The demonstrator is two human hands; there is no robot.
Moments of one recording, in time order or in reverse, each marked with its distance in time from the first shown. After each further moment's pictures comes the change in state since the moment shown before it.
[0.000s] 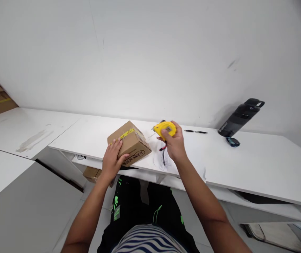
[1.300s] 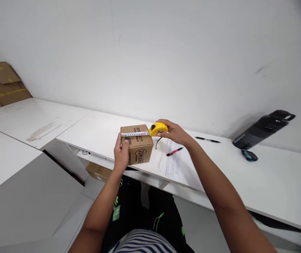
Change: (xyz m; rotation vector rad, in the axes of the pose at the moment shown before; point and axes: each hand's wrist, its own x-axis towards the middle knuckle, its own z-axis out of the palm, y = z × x) left_hand 0.023 0.006 0.041 -0.325 0.402 -0.405; right_hand 0.078 -0.007 0.002 -0.488 -0.796 -0.077
